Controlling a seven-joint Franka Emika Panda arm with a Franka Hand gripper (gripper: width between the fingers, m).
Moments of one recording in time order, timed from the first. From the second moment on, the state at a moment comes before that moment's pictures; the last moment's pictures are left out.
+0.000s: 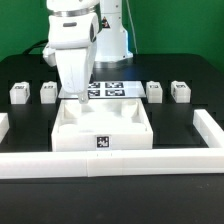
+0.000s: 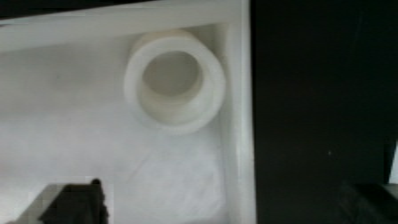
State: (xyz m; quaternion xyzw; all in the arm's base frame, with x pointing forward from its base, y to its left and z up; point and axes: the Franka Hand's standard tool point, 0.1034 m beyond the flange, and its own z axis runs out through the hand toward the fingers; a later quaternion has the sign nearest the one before) arm 0.455 -0.058 0.048 -0.74 -0.67 0.03 0.08
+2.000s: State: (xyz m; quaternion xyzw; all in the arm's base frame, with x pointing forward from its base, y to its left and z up) arm 0.440 -0.041 0.014 -0.74 -0.67 -0.02 0.03
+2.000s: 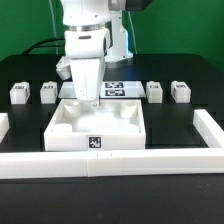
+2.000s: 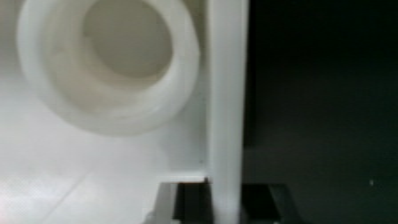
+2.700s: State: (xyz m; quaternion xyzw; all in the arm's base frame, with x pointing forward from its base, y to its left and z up) arm 0.494 0.054 0.014 -0.72 -0.69 -0.04 0.03
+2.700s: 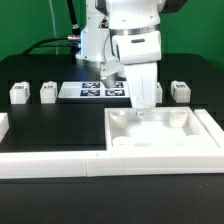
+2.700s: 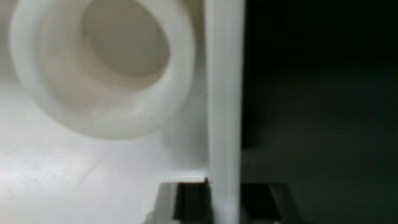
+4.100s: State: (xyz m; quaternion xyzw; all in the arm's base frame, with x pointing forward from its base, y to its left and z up) arm 0.493 0.053 0.013 -0.72 -0.69 -0.04 0.03
